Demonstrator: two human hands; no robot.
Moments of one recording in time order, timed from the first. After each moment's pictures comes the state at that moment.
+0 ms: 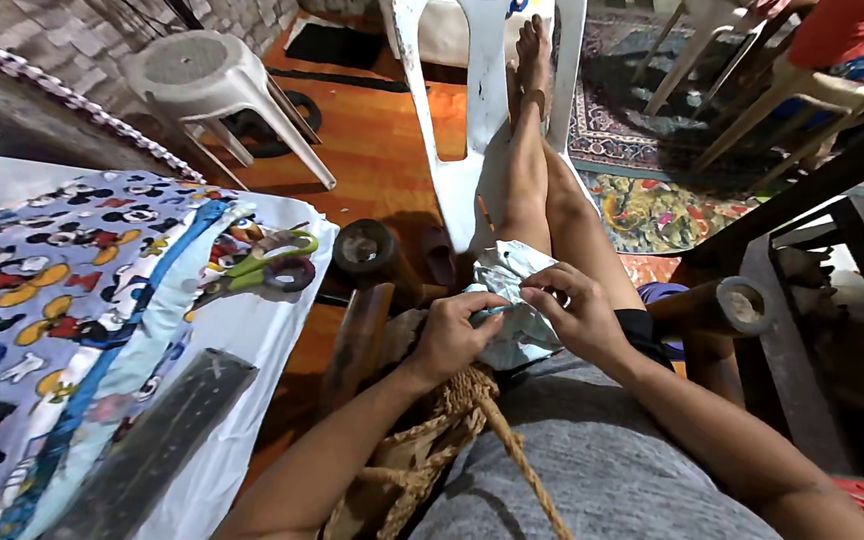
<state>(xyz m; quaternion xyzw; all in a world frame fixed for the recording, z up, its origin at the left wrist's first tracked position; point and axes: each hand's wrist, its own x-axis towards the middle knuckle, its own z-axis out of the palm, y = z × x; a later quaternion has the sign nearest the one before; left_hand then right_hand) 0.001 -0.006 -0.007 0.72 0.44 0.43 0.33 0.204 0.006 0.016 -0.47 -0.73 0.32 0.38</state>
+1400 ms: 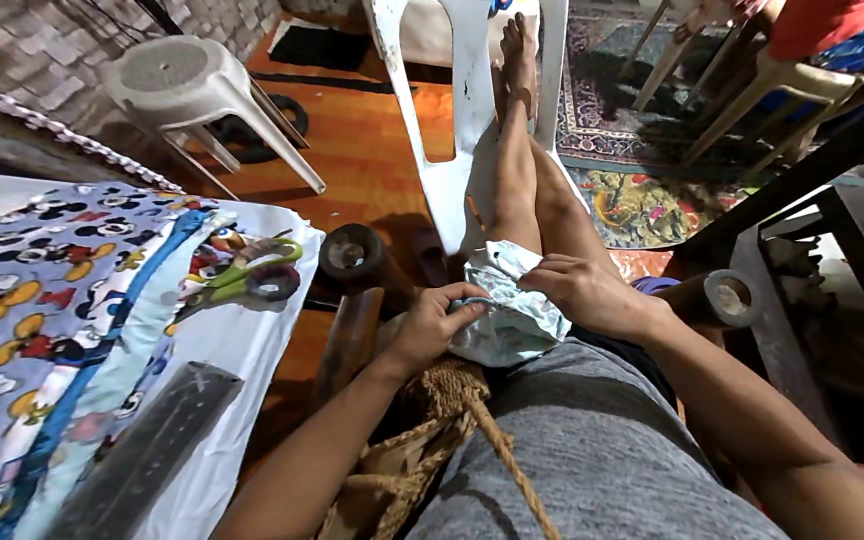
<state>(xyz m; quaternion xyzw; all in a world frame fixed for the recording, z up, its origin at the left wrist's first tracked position) -0.013 0.009 0.003 0.59 0.43 0.38 0.56 0.242 0.045 0.032 -0.27 -0.93 0.11 0.24</state>
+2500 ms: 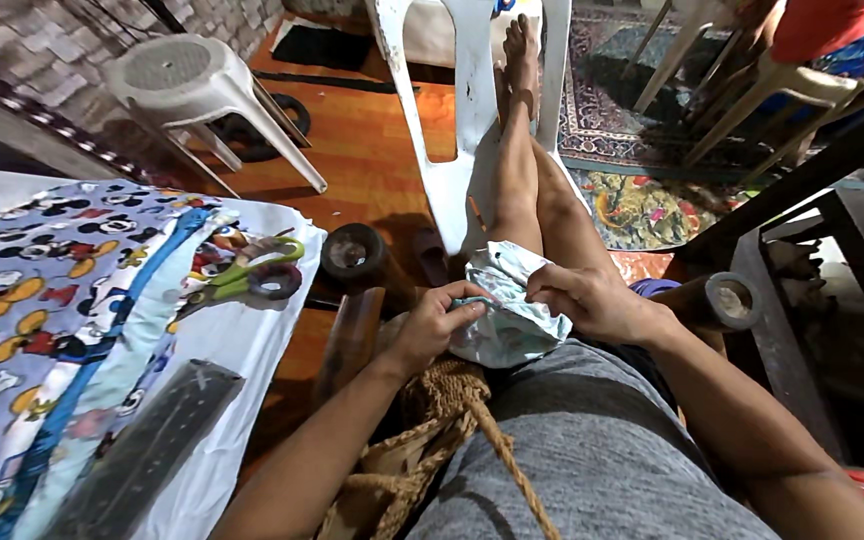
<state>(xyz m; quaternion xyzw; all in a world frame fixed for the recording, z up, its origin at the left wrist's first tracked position) -0.014 0.010 -0.001 0.57 0.41 0.38 0.60 0.247 0.039 0.032 -0.27 -0.89 0.24 0.27</state>
